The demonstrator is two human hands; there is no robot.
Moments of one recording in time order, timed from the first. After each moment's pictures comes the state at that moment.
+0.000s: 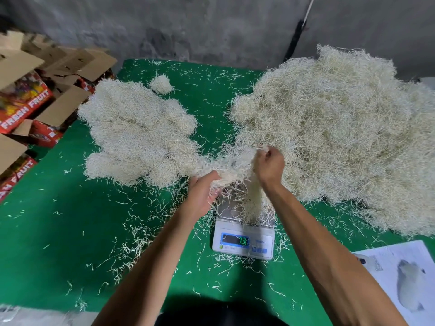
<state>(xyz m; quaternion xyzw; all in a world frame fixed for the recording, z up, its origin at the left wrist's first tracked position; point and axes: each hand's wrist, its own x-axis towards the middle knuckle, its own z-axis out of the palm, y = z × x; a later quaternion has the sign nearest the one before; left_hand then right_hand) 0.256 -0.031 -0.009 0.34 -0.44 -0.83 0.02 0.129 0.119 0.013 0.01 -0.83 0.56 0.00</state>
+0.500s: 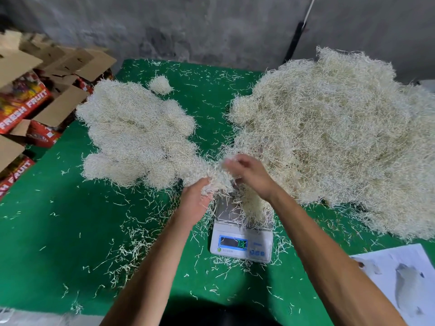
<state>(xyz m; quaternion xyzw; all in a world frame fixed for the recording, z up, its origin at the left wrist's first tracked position) 0.267 -0.043 -0.039 0.37 -0.44 -0.82 0.04 0.155 0.116 0.035 0.18 -0.76 0.56 -0.27</state>
